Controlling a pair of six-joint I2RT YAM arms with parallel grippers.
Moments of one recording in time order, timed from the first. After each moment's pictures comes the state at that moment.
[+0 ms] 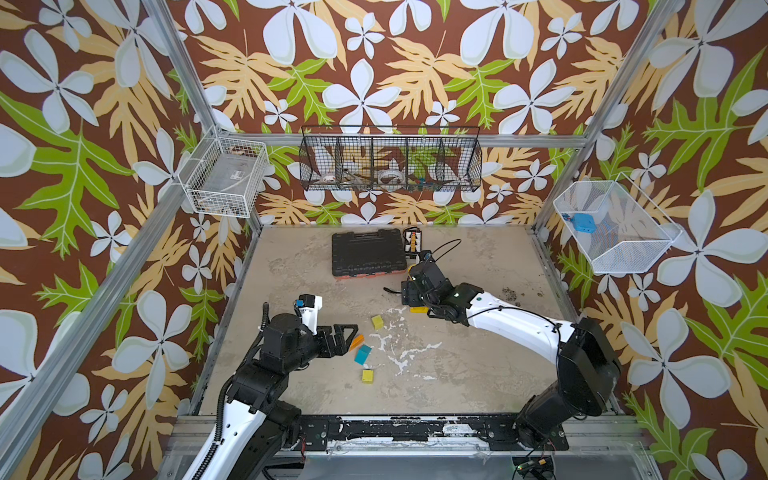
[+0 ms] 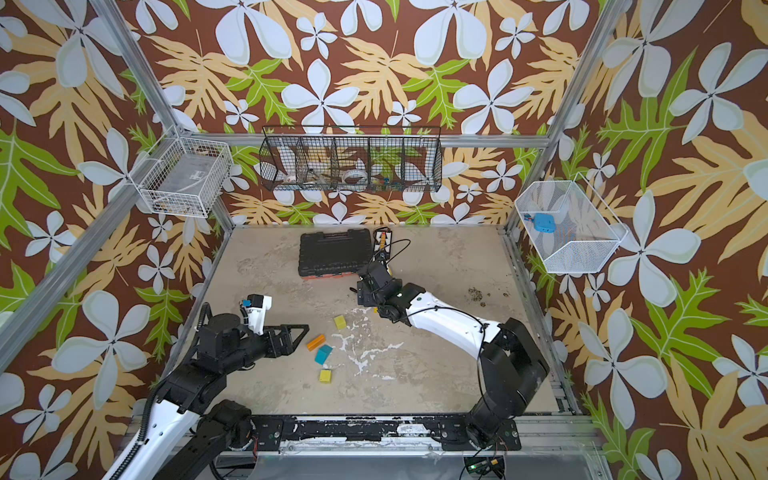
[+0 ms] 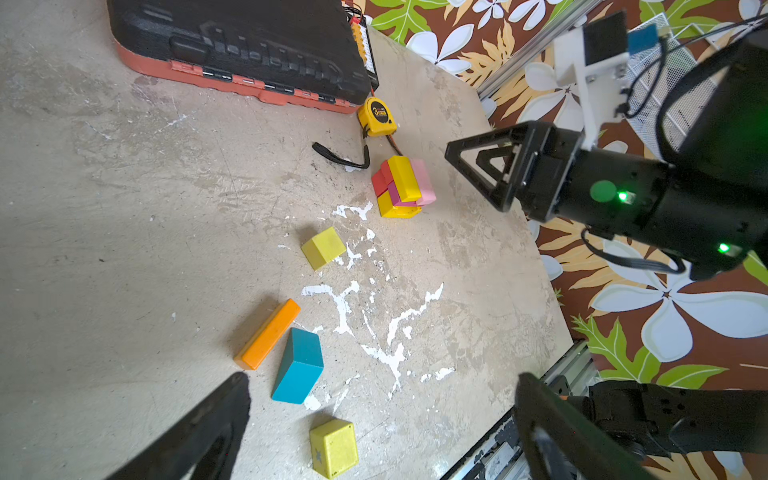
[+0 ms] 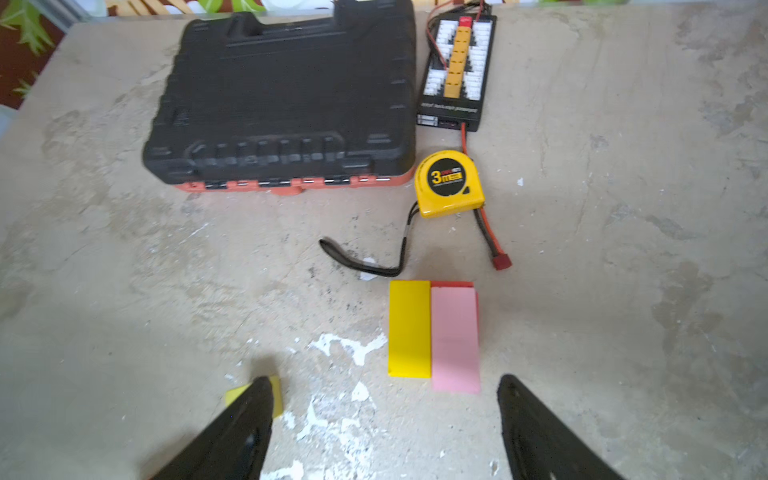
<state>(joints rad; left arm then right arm) -0.34 0.54 0.56 -0.54 0.35 -0.57 0.80 1.61 1.19 -0.38 0.35 0.53</state>
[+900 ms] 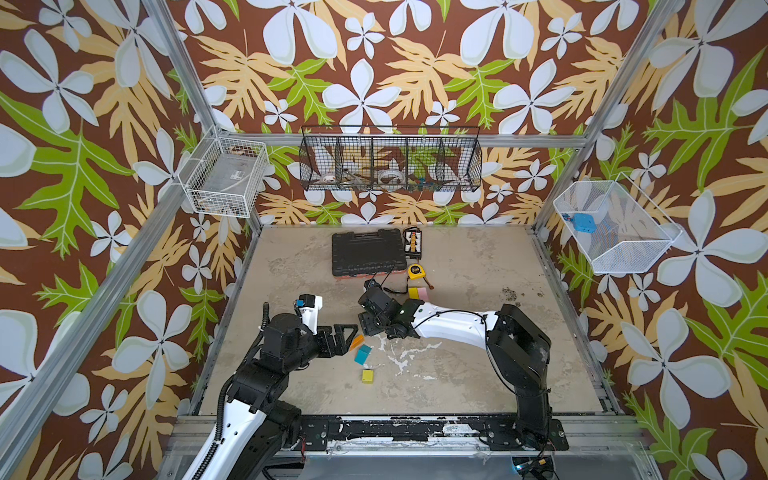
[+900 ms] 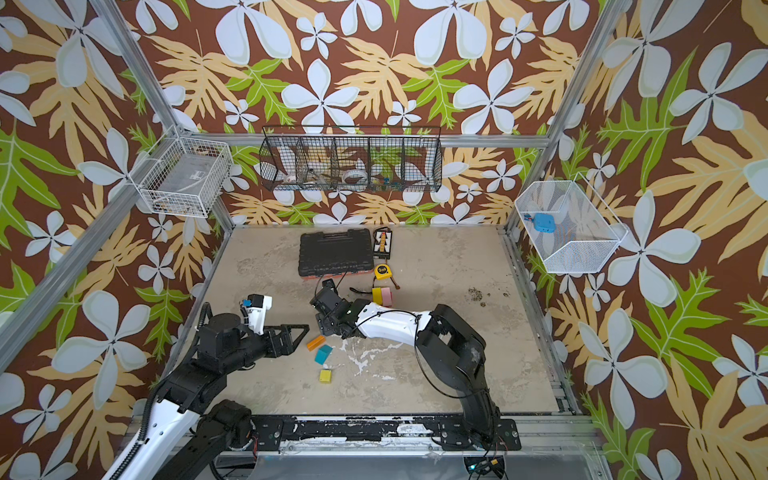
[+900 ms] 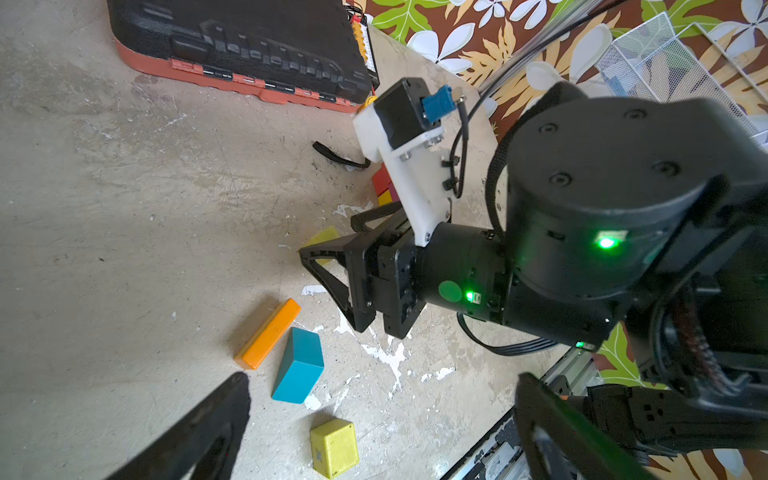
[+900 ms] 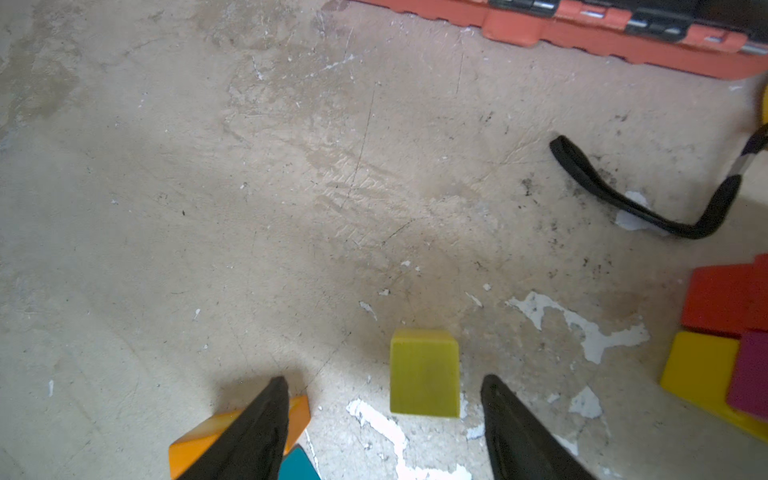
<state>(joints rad) -0.34 0.55 0.56 -0.54 0.35 -0.57 0.99 2.00 1.42 -0.38 0.24 0.50</state>
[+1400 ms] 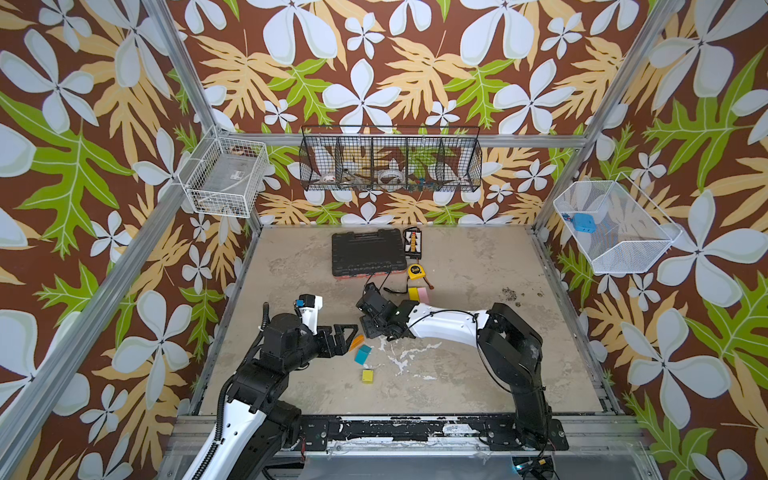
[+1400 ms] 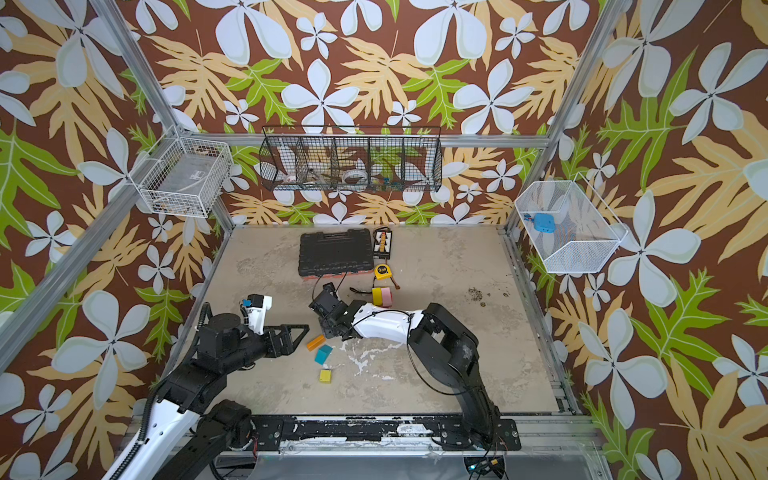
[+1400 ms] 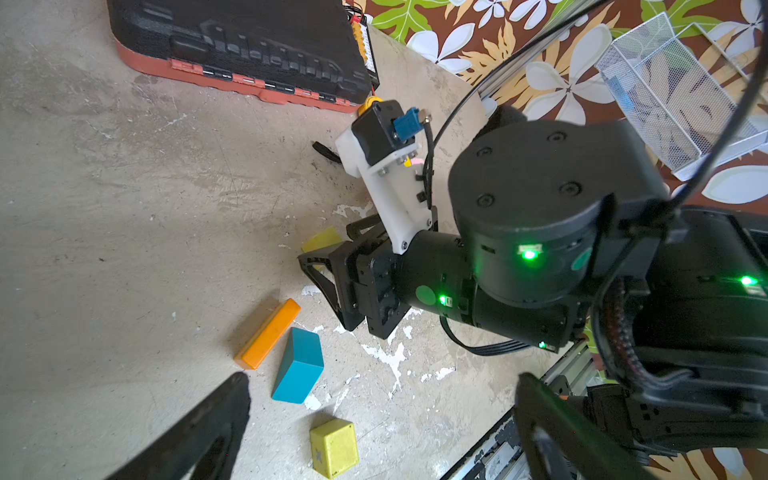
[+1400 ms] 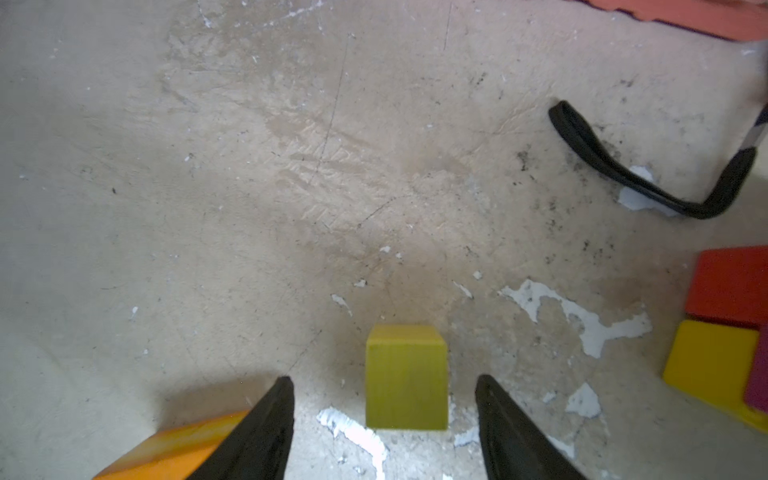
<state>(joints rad) -0.34 0.54 0.56 -0.54 0.35 -0.57 0.99 2.04 1.43 -0.42 0.28 0.50</state>
